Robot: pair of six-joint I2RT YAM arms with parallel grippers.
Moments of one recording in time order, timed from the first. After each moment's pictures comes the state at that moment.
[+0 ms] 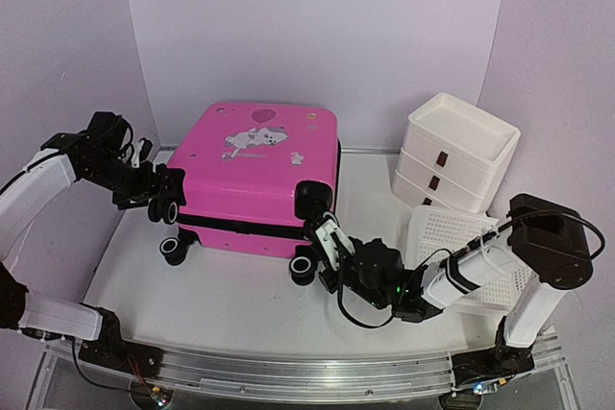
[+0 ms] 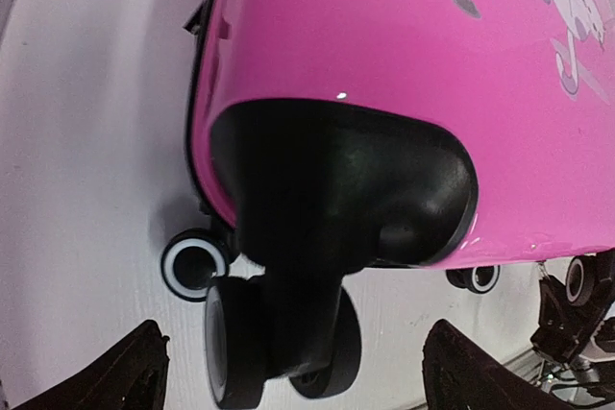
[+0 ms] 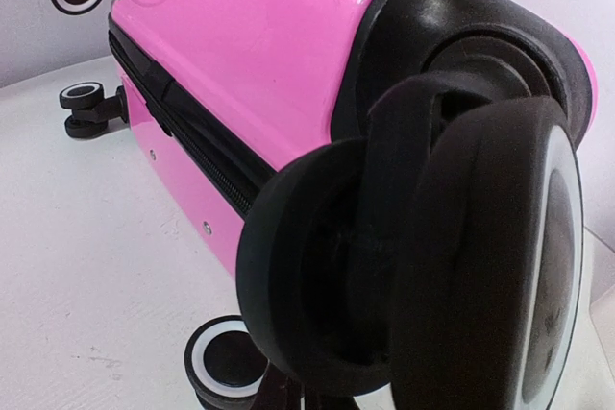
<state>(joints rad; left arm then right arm) -0.18 1.17 1.16 -0.94 0.24 -0.33 1.18 1.74 0.61 0.88 0.46 -0.09</state>
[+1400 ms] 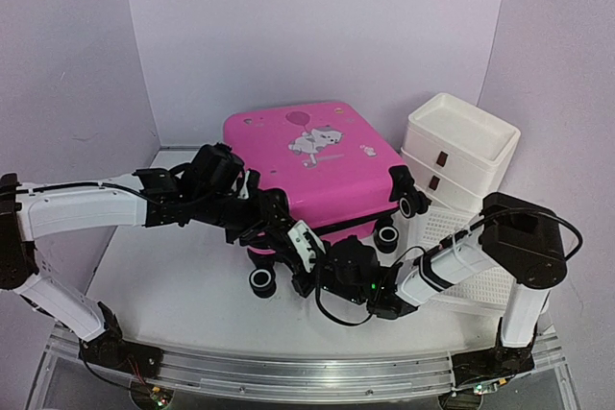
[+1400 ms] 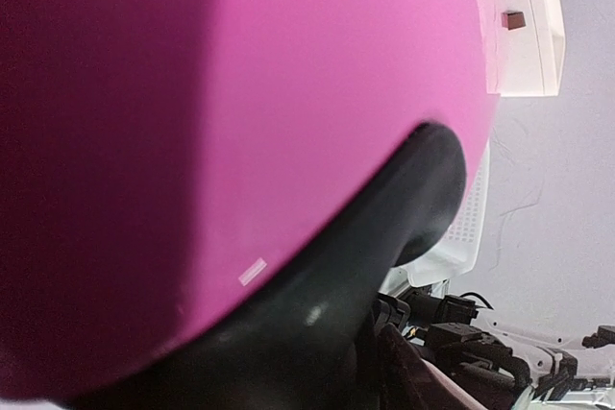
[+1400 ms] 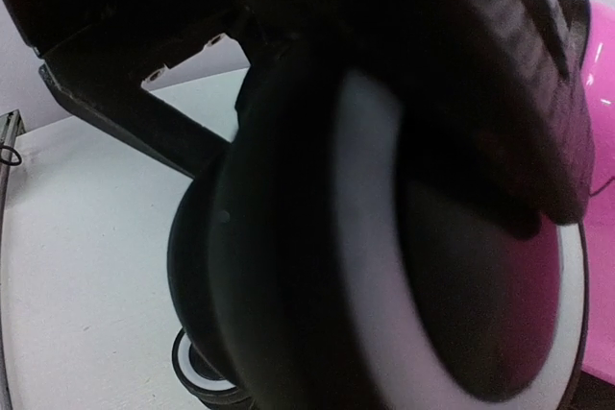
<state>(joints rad) -0.92 1.43 1.07 -0.32 0.20 -1.08 1.19 1.89 0.78 0.89 0.22 -0.01</state>
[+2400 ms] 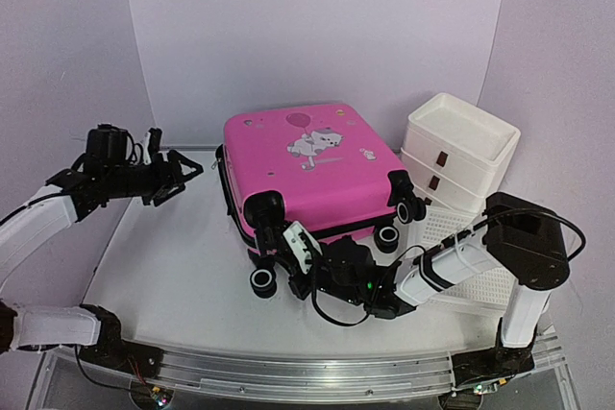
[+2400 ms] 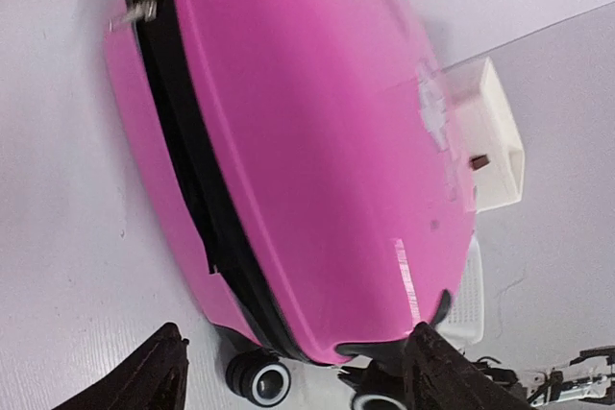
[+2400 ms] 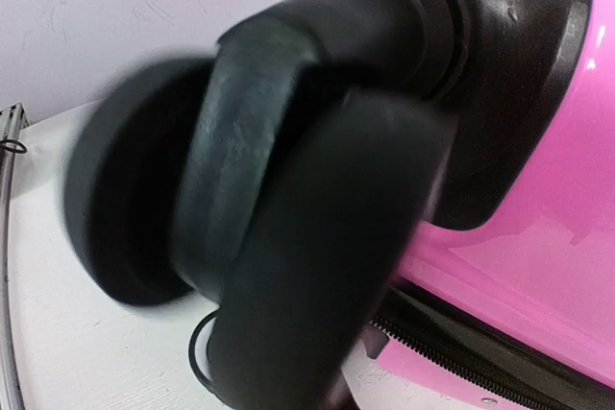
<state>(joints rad) -0.31 1.02 0.89 -0.35 0.44 -0.69 1.21 1.88 0.80 0.81 0.23 0.02</state>
